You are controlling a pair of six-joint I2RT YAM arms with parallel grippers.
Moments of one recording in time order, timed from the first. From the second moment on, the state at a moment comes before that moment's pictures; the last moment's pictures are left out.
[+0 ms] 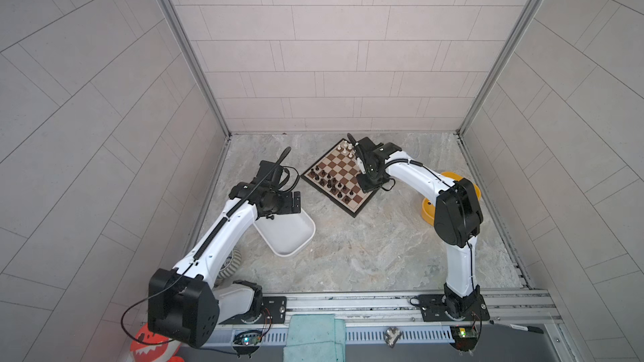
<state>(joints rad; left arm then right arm) -0.26 1.23 1.01 -0.89 0.08 -0.30 0.53 2.06 1.79 -1.11 0.06 0.15</state>
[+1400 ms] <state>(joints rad) -0.23 1.19 1.00 -0.86 0.10 -0.30 0.58 2.31 2.05 -1.29 0.07 0.10</state>
